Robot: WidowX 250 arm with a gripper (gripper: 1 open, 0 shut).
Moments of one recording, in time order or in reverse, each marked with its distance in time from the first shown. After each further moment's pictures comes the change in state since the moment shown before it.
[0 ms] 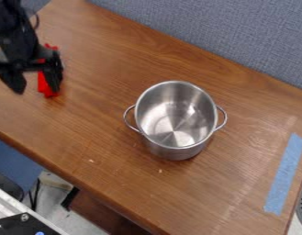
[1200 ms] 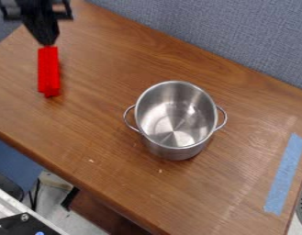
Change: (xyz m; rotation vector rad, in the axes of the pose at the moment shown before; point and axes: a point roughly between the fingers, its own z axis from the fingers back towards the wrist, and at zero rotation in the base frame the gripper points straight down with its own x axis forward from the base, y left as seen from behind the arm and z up) arm 0.043 -0.035 0.079 -0.048 0.015 -0.240
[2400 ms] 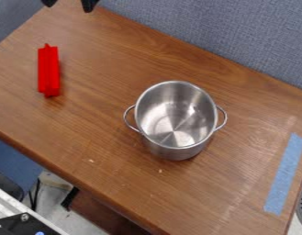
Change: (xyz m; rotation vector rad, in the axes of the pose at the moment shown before) arm 0.002 -0.041 0.031 0.072 0.043 -0.052
